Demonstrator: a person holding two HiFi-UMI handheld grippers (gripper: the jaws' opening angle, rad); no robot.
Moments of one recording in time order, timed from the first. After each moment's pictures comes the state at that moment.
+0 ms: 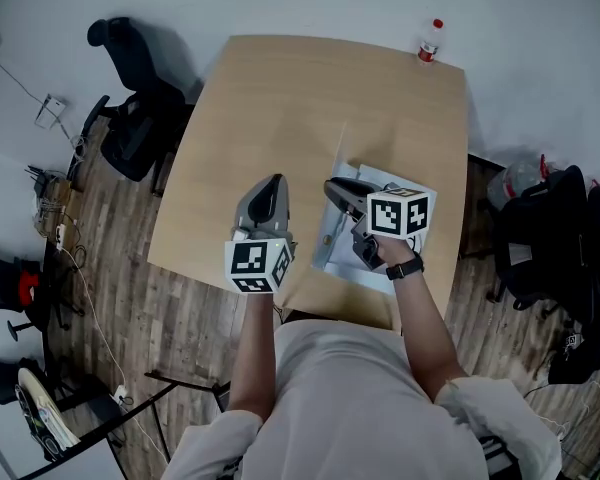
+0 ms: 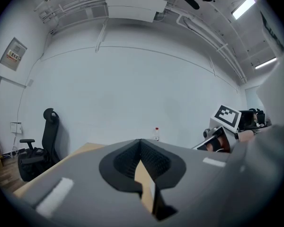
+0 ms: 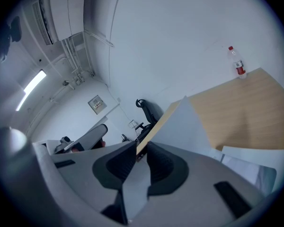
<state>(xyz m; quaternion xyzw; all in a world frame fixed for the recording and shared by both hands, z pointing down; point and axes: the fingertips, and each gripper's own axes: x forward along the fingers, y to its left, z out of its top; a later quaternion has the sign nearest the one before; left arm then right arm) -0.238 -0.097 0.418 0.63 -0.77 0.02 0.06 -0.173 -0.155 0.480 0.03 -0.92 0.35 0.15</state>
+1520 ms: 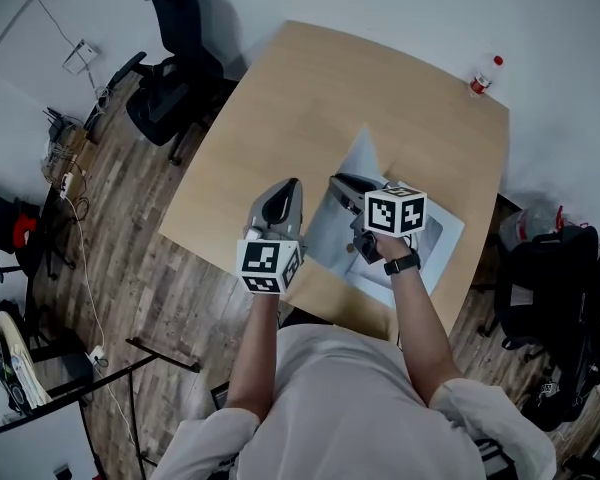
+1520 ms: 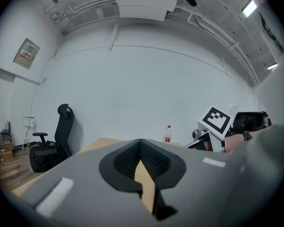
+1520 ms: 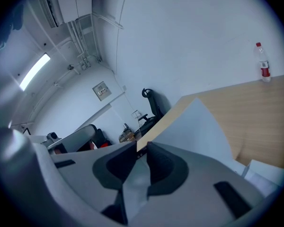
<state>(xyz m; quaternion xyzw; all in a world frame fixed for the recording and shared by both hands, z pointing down) -0.293 -0.054 0.440 0.59 -0.81 0.01 0.08 -0.264 -0.126 0.506 -0.02 -0.93 0.30 0.20</state>
